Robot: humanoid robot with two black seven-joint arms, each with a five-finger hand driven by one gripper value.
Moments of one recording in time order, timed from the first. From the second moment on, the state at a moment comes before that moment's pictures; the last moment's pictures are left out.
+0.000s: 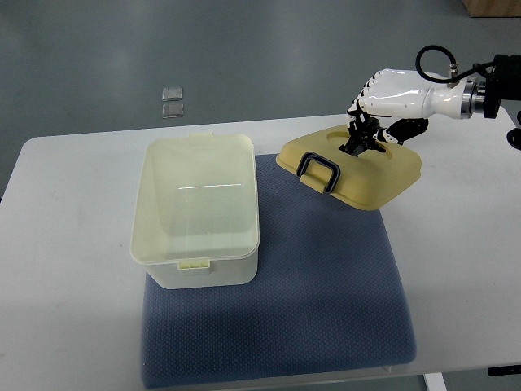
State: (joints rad) left arm 0.00 0.00 -0.10 -0.09 0.02 -0.23 -0.11; right arm 1.38 -0.68 -0.30 1.03 -1.51 -0.28 0.61
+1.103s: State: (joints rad) left arm 0.00 0.00 -0.10 -0.09 0.02 -0.23 -0.11; right arm 1.24 -0.57 -0.30 1.03 -1.65 -0.35 0.61
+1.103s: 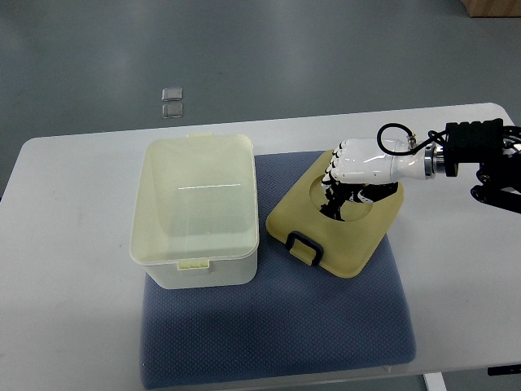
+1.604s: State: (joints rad) left arm 0.00 0.00 -0.10 -0.09 0.02 -0.23 -0.11; right arm 1.29 -0.57 -0.27 1.01 -1.62 -0.33 0.61
